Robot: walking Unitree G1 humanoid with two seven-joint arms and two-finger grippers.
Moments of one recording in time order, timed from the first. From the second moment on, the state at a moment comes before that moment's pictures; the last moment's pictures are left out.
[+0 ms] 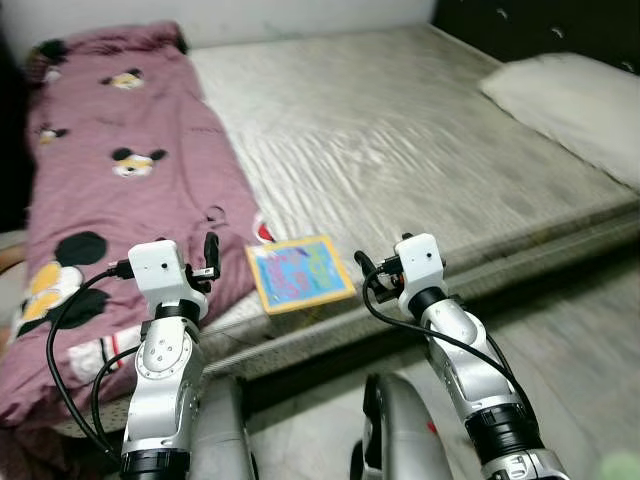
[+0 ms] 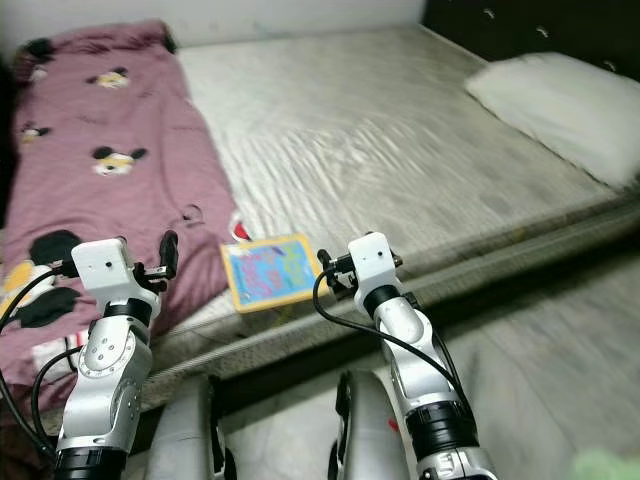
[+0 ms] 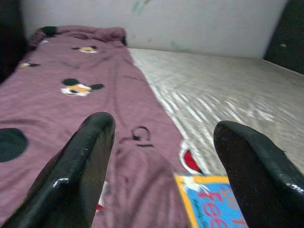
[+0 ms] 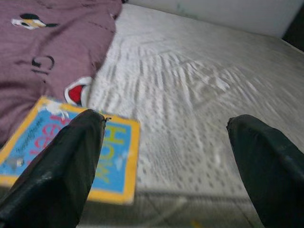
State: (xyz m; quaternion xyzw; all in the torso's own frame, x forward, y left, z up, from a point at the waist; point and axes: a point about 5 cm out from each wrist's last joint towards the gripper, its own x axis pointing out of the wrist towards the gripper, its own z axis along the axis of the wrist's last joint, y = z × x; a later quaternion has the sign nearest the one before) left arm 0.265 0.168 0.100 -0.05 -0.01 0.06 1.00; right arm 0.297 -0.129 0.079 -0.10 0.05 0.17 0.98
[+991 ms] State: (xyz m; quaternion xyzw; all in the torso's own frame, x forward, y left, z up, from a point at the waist) left arm 0.267 0.160 0.100 -0.06 -0.01 0.05 1.00; right arm 0.300 -0.130 0.080 -0.12 0.05 0.18 0.97
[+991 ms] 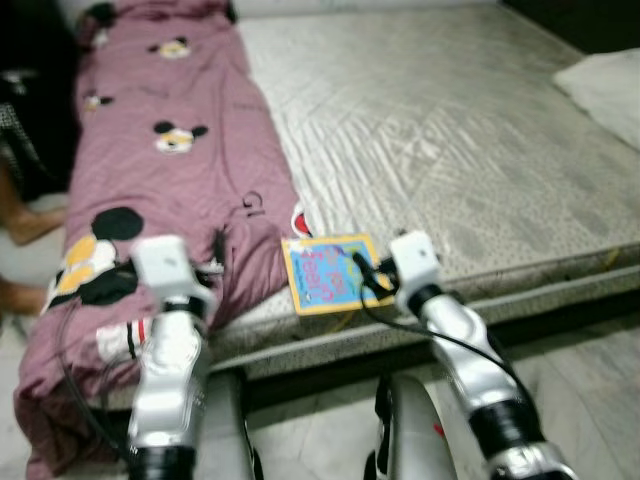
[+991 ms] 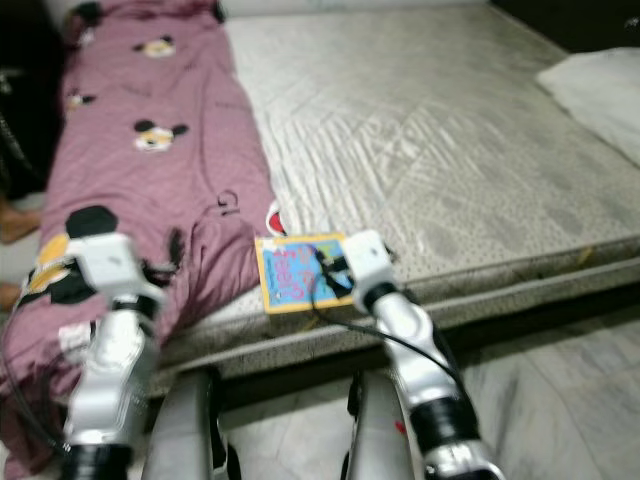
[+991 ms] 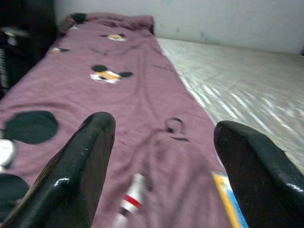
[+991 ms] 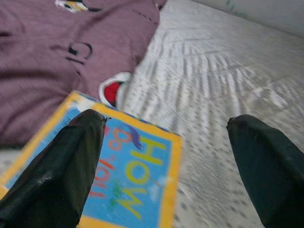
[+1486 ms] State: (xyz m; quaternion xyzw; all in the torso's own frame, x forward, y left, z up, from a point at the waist) left arm 0.278 0.158 0.096 -0.07 0.02 0.05 1.00; right arm 0.299 -0.133 0.079 -0.12 0.06 0.17 0.98
